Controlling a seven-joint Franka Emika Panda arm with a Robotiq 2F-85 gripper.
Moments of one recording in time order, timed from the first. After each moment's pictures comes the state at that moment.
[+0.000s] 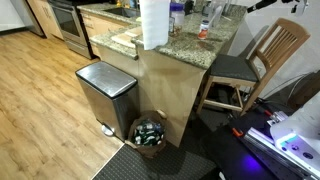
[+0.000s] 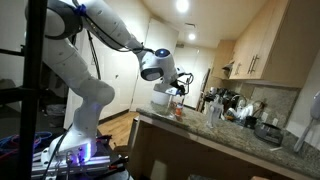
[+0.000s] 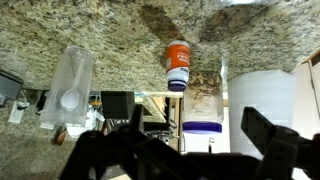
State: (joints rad) arm 0.29 -0.83 -0.69 -2.80 0.15 2.89 -0.92
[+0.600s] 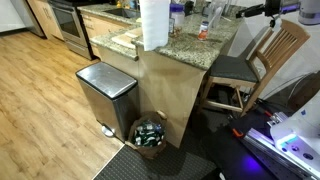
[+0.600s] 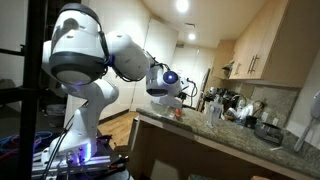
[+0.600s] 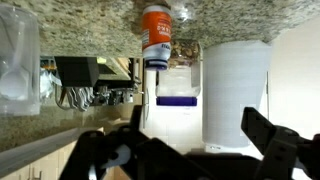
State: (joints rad) arm 0.80 -1.06 -1.24 -2.75 0.02 3.04 -1.17
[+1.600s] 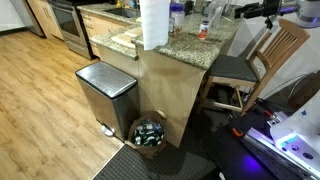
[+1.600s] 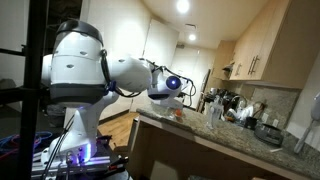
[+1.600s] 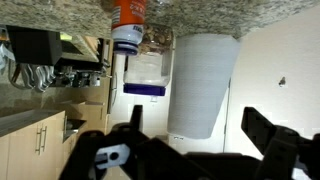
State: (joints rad) arm 0.86 -1.20 -1.32 -2.74 -0.14 2.94 -1.23
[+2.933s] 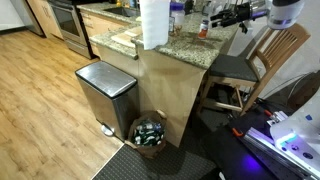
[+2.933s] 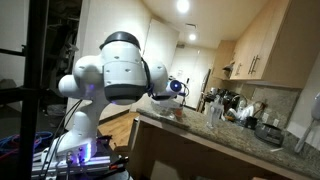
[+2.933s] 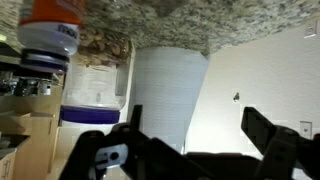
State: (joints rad) arm 1.24 -1.12 -1.46 -2.63 -0.15 2.98 -1.29
